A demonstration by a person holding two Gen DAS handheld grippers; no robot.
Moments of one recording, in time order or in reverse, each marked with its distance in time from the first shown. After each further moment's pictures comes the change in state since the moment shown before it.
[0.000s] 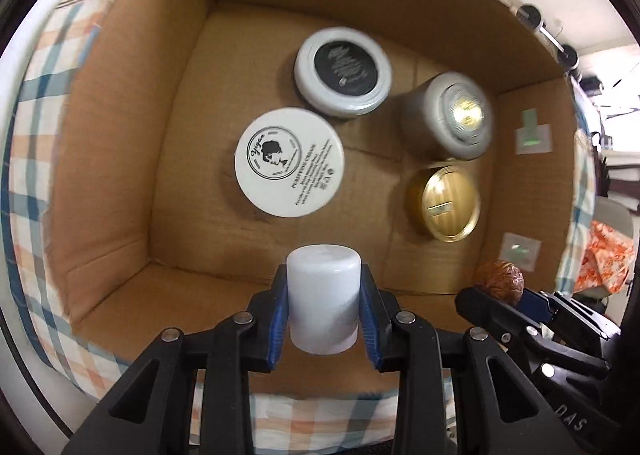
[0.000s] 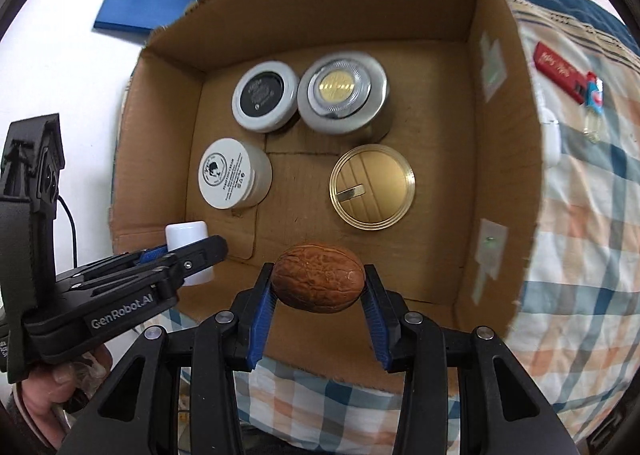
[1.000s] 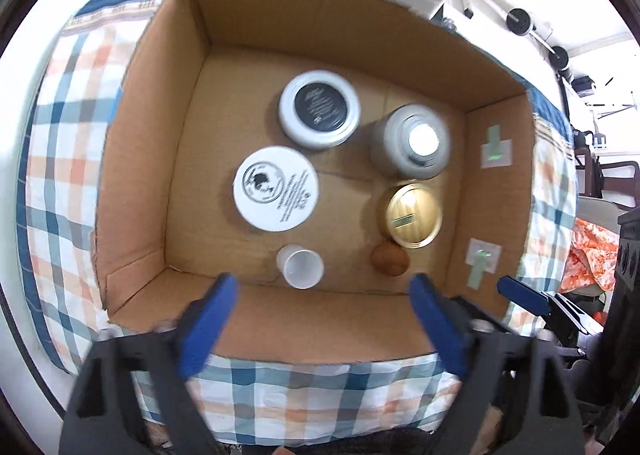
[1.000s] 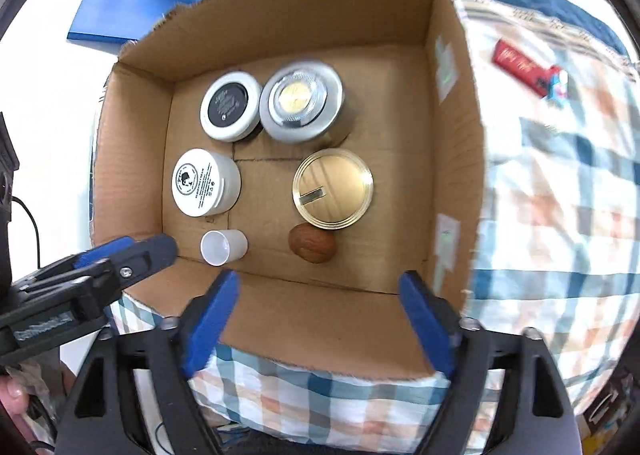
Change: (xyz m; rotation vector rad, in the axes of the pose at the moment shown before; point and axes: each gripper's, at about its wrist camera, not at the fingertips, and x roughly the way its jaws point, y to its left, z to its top) left arm -0.052 -0.021 0.002 0.018 -0.051 -0.014; right arm -0.038 -0.011 -0.008 0.039 -0.030 -0.099
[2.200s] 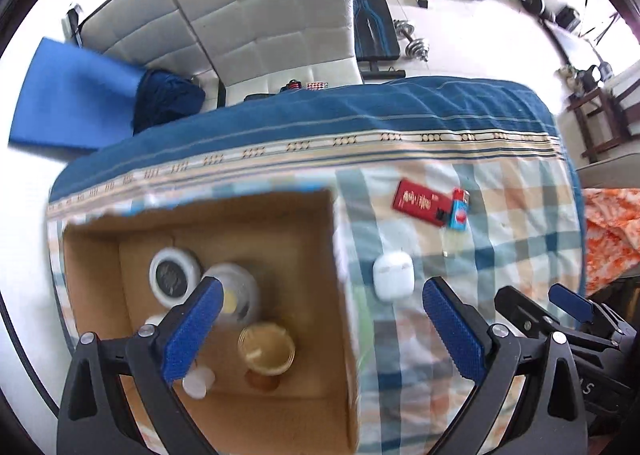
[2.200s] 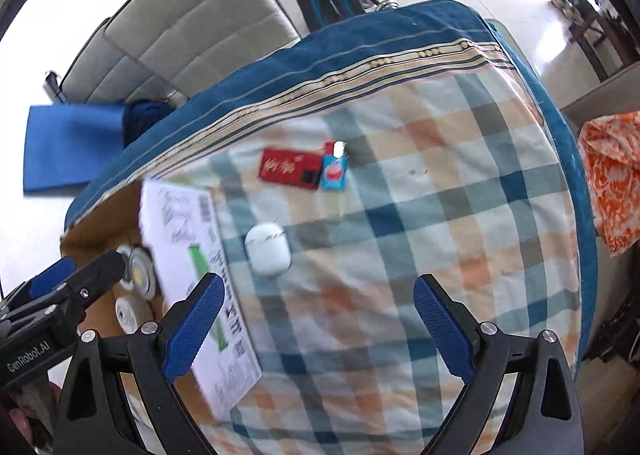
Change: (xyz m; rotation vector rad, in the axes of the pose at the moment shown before) left arm 0.028 -0.237 0.103 0.300 -0.128 0.265; right arm -0.075 -0.236 0.073 0.350 -0.156 -0.028
